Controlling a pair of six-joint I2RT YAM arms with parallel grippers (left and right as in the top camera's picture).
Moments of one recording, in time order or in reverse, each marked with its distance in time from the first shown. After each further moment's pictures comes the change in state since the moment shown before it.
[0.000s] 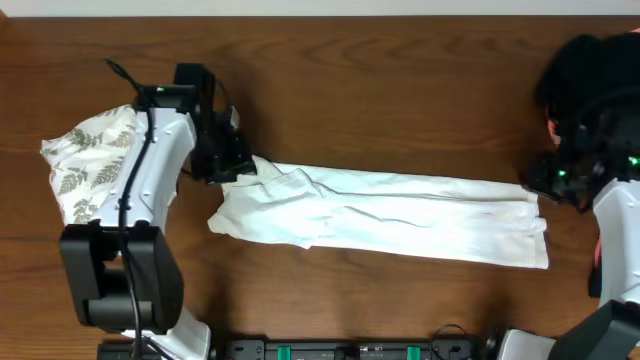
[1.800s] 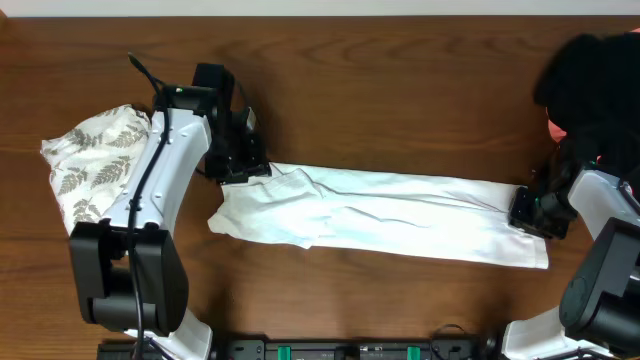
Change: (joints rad) left arm -0.056 0.000 0.000 -0.002 0.004 0.000; right arm -0.014 0.259 -0.156 0.085 0.332 0.069
